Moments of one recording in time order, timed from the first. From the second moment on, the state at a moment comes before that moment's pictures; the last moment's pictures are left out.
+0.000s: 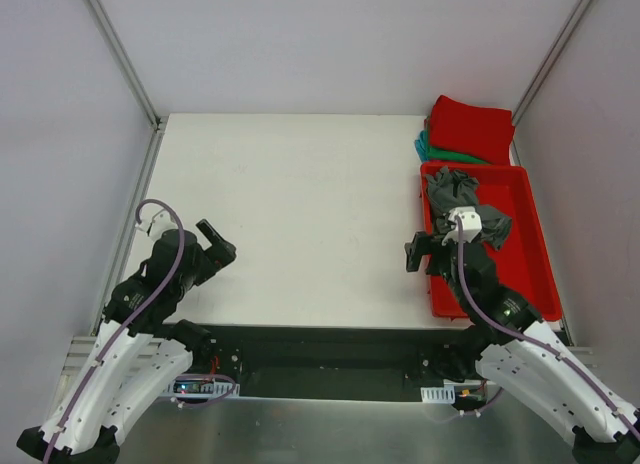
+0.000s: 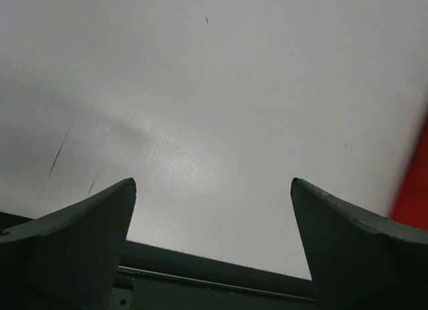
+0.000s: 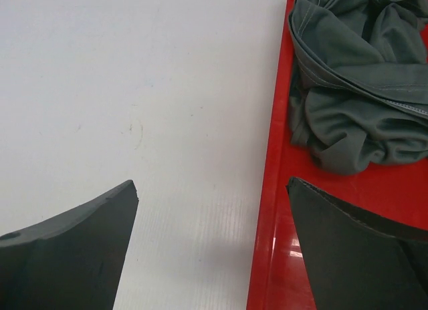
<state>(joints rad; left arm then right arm) -0.42 0.53 0.76 -0.96 -0.30 -0.90 0.69 0.50 0.53 -0.45 0.44 0.31</state>
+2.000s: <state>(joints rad) -0.42 0.51 0.49 -0.62 -0.11 -0.80 -0.03 1.16 0.98 -0.51 0.09 0.41</state>
